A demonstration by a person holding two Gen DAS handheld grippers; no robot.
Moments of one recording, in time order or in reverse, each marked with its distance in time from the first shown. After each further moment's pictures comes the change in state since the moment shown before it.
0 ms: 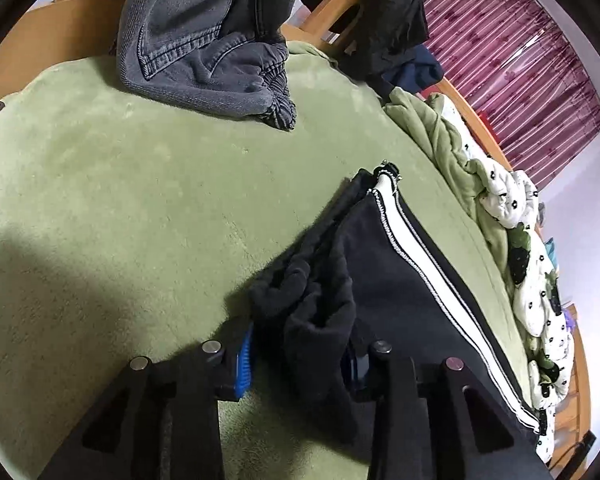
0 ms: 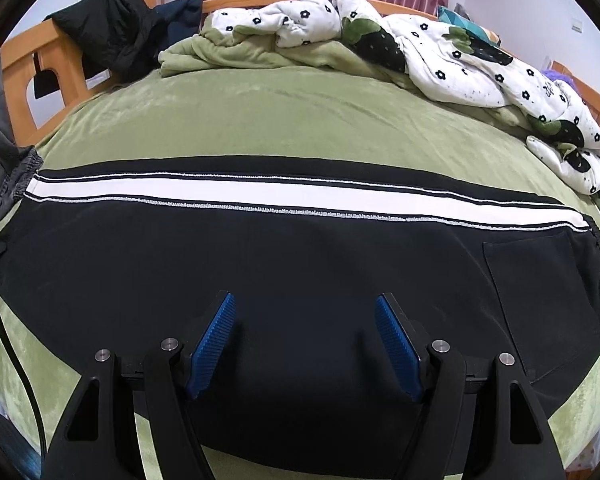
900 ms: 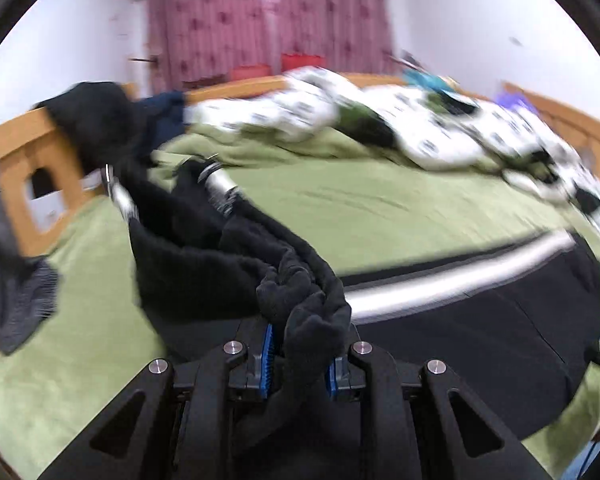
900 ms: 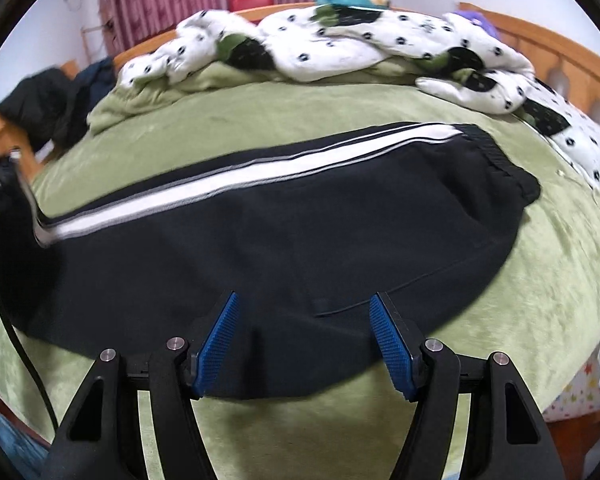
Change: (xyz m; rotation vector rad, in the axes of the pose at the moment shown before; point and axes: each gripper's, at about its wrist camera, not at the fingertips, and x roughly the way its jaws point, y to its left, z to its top) left arm -0.035 -0.369 -0.199 0.901 -0.121 -0.010; right arm -0.068 -0.189 -0.057 0.293 -0.049 -0.060
